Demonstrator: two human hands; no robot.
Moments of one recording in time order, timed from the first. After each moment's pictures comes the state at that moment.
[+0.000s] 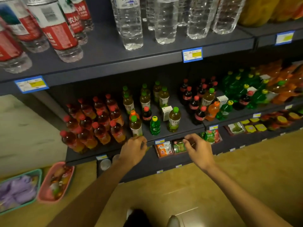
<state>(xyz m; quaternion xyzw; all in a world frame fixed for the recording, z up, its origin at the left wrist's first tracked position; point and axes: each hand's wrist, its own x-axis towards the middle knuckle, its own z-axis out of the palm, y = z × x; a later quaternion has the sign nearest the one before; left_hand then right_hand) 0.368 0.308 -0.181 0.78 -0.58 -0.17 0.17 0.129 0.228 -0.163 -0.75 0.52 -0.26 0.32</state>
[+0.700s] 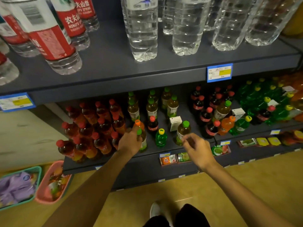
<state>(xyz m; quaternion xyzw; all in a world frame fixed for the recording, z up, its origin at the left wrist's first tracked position) 0.442 0.216 -0.199 0.84 -0.48 -0.18 0.18 0.192 0.138 -0.168 -0.76 0.50 -0.21 0.36</state>
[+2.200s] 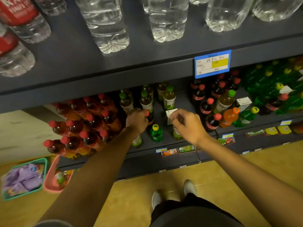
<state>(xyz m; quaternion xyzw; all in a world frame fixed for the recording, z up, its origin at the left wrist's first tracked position) 0.431 0.102 -0.222 0.84 -0.52 -0.12 0.07 0.219 0.059 -0.157 -0.80 0.41 -0.21 0.39</state>
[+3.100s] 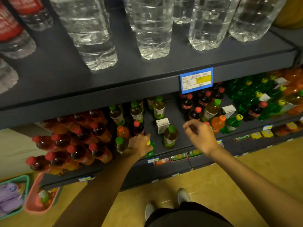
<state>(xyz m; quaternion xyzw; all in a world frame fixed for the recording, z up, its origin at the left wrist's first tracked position) 0.384 0.112 -0.238 0.78 -0.59 -0.20 -0.05 0.165 0.034 -0.163 -0.77 0.49 -0.23 0.35</state>
